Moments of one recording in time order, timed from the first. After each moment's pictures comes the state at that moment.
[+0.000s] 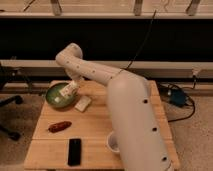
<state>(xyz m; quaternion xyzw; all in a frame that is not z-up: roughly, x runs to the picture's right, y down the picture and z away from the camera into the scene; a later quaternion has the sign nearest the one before) -0.165 -0.040 0.906 -0.19 -0.09 -0.35 0.91</state>
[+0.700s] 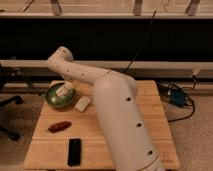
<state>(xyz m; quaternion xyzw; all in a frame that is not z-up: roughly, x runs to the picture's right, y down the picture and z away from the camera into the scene) -0.205 -0.036 0.923 -0.19 -0.05 -0.36 0.91</state>
